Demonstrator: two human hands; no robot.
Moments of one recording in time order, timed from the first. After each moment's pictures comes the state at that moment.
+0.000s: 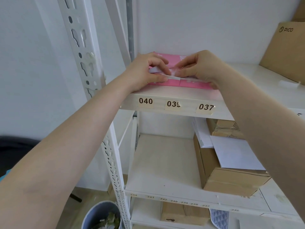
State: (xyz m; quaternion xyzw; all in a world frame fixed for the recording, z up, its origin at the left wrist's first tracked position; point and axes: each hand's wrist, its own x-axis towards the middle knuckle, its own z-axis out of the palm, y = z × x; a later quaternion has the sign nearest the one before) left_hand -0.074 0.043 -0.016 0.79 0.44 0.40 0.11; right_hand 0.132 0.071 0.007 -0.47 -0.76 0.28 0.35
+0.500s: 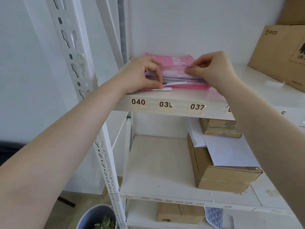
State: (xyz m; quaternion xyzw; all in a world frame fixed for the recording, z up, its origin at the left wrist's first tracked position) left_hand -0.071 0.049 -0.017 0.84 0.42 0.35 0.06; right_hand 0.170 0.060 -0.001 -0.50 -0.71 0.16 0.47
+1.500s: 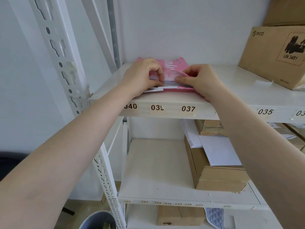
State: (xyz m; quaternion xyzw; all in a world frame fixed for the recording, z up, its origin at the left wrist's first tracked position) left_hand -0.035 0.051 -0.016 0.81 0.45 0.38 0.01; right_hand 0.170 0.061 -0.020 -0.48 -0.69 0.26 0.48
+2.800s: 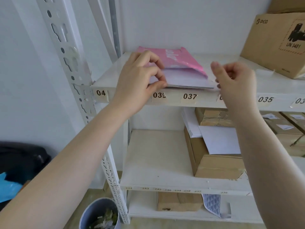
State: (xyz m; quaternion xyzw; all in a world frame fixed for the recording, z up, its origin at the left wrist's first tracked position) left_hand -0.031 -0.035 -0.039 0.79 0.42 0.44 -0.11; right_hand 0.202 -0.021 -0.043 -0.53 -0.58 0.13 0.61
